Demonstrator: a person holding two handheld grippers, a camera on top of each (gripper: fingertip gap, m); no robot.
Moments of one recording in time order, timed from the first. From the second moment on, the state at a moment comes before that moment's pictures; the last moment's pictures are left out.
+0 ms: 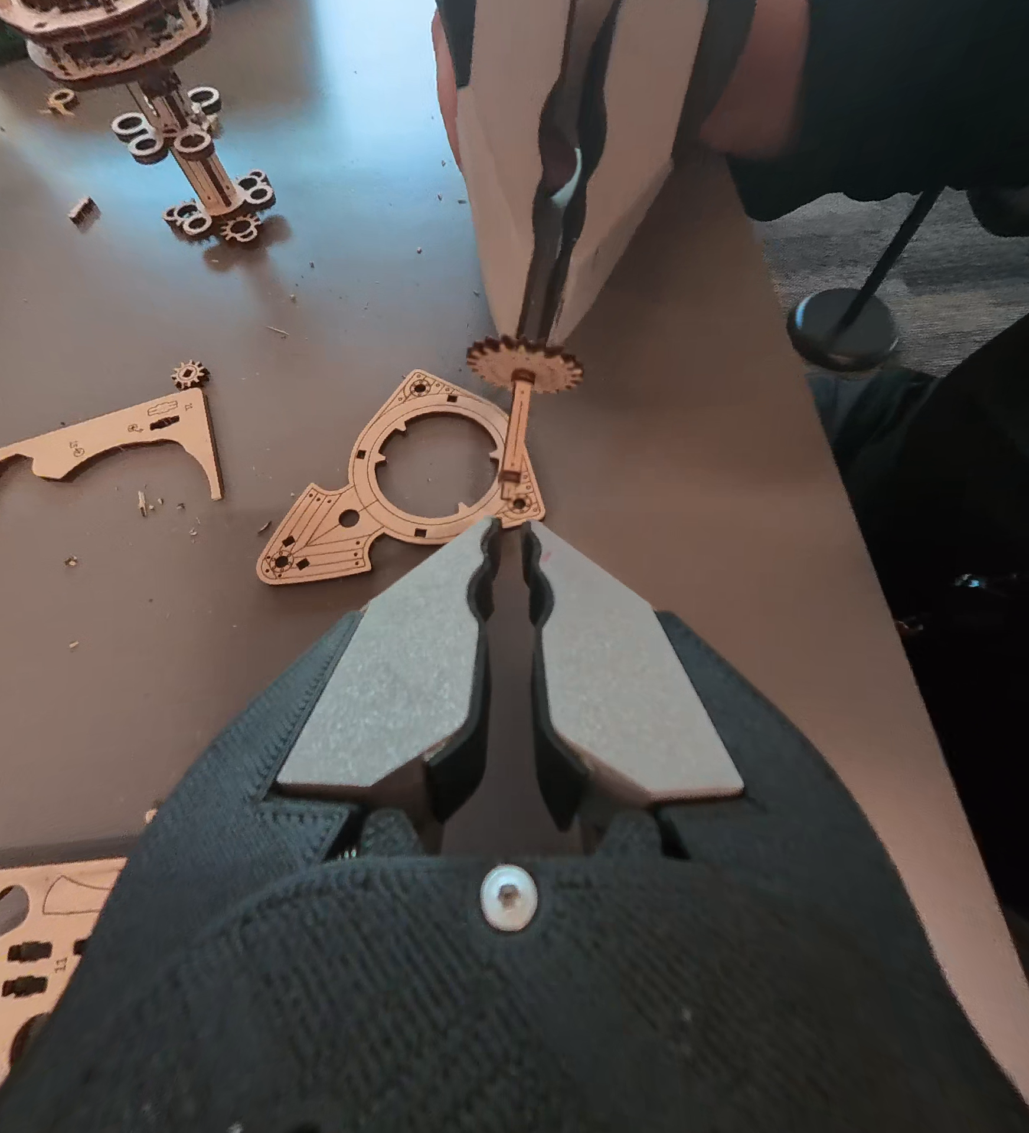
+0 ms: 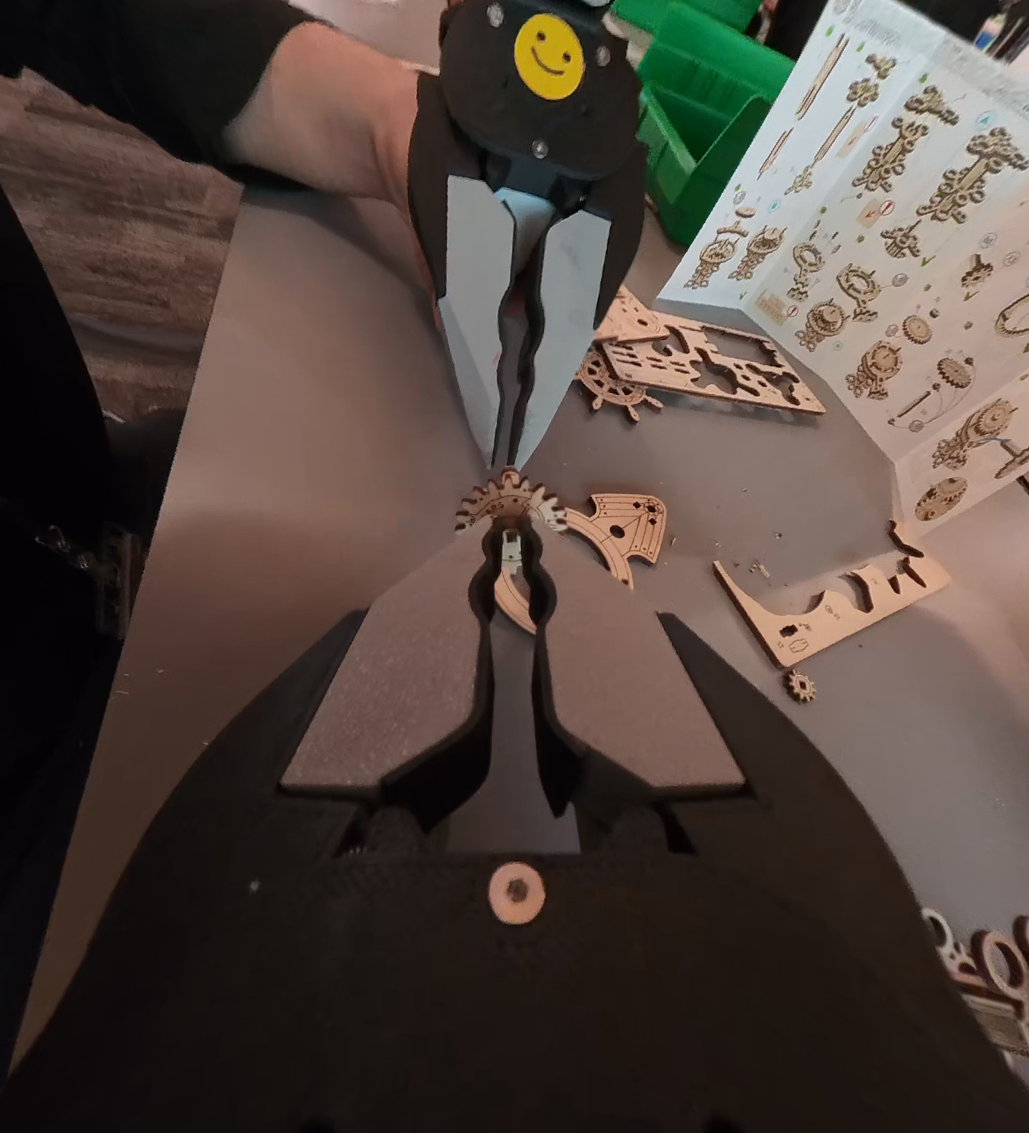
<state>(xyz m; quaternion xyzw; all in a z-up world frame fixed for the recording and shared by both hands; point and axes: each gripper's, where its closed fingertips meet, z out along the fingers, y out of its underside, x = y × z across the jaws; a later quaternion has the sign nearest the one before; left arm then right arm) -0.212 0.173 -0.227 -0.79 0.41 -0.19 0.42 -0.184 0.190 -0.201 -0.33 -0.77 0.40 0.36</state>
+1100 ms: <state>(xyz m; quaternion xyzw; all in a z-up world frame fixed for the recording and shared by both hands) -0.209 0.178 -0.216 -0.78 0.39 -0.18 0.46 -0.191 0.188 -0.193 -0.36 -0.75 0.45 0.33</state>
